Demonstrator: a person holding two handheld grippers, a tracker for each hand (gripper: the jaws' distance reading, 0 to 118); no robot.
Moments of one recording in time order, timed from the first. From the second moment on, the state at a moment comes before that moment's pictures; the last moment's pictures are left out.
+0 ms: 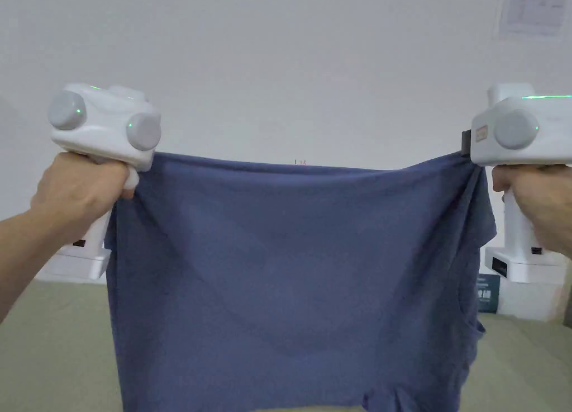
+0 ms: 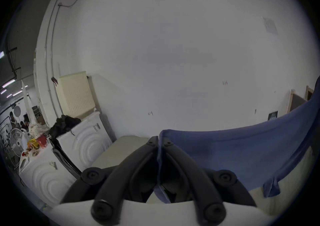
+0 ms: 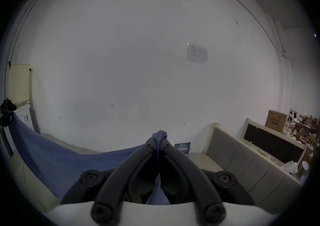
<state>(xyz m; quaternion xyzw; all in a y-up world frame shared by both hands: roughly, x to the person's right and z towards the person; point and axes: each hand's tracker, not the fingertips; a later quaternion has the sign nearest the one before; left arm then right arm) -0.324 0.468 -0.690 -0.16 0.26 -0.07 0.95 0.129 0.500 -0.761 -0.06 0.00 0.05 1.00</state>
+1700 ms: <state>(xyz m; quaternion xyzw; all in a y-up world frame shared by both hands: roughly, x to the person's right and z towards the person) -0.289 0.127 -0.196 -0.44 0.11 0.01 0.89 0.257 0.120 -0.280 -0.40 0.09 0.03 0.91</state>
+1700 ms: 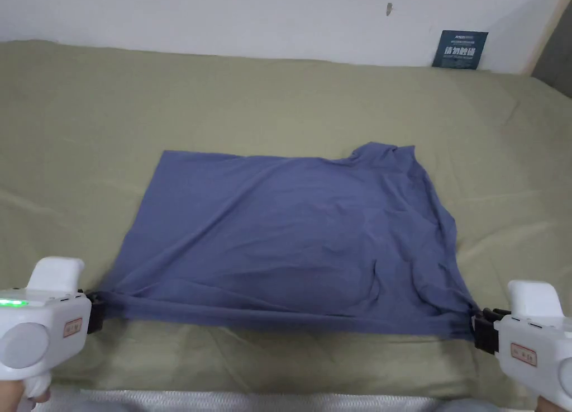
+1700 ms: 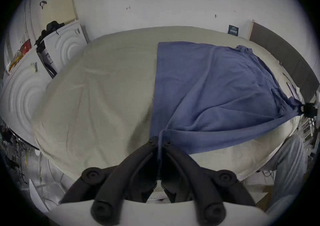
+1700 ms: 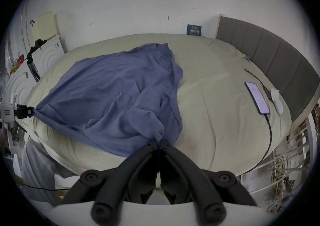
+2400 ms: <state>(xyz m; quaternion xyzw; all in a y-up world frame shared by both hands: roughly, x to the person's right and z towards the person) -0.300 0.153 -0.163 -0.41 0.11 0.06 0.90 0.299 0.137 -0.258 -0.38 0.06 0.00 0.93</state>
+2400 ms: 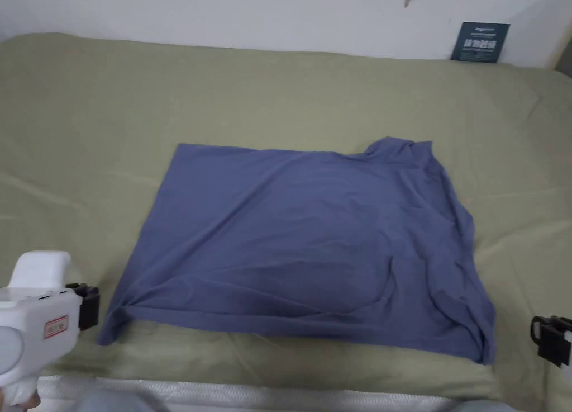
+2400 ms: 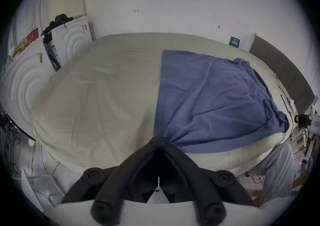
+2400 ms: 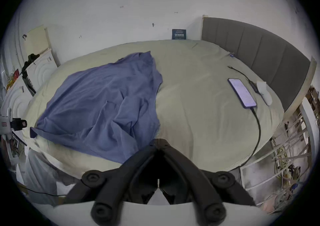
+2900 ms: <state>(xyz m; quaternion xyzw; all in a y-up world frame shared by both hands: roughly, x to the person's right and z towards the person) -0.301 0.130 -0.168 -0.45 0.08 0.06 0.89 0.275 0.135 -0.261 -0.39 0.08 0.03 0.92</state>
